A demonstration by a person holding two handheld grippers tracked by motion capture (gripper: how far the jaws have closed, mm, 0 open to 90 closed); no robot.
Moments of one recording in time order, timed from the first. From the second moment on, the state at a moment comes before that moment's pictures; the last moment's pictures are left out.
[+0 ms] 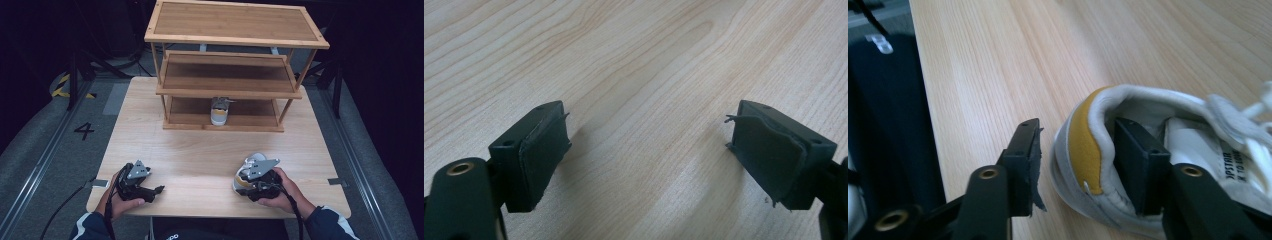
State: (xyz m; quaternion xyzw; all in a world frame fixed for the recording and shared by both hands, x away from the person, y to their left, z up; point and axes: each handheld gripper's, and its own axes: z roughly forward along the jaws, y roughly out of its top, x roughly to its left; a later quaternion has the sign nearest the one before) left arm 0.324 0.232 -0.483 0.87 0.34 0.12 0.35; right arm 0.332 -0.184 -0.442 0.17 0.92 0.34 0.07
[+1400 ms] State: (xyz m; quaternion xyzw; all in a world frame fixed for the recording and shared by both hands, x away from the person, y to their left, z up) left arm 0.324 0.231 -0.482 0.87 0.34 0.12 0.35; right arm 0.331 -0.205 -0.436 0.12 0.96 0.25 -0.02
